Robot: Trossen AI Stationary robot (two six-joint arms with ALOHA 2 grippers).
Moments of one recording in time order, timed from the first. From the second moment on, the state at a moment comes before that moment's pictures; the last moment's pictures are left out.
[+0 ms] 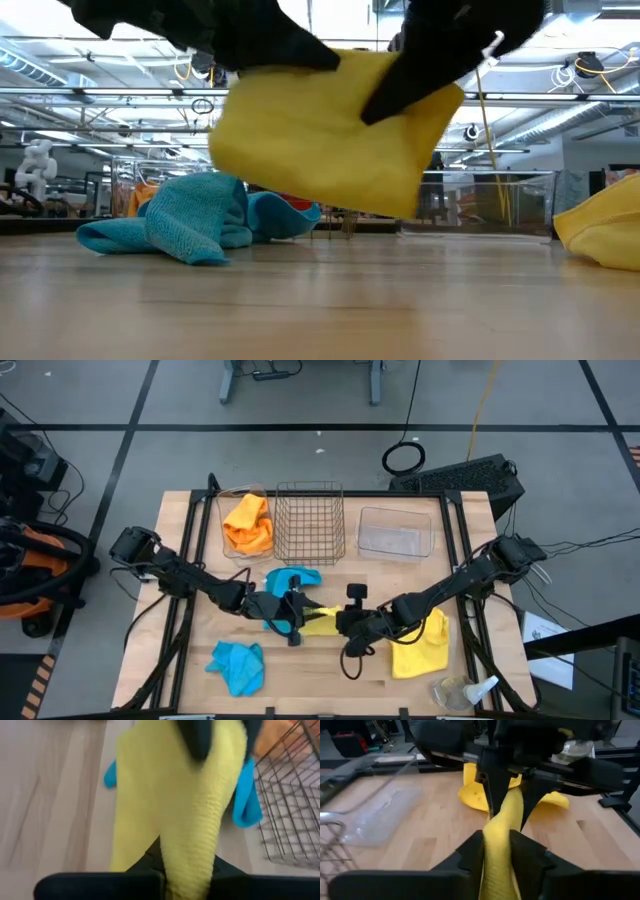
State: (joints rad) left arm -0.35 1.59 0.79 0.49 -0.34 -0.05; right arm 0.44 1.73 1.17 -0.36 0.49 0.22
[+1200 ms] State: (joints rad) left arm -0.45 1.20 0.78 -0.25 -0.58 -0.20; right arm -0.20 1.40 1.19 0.00 0.19 -0.20
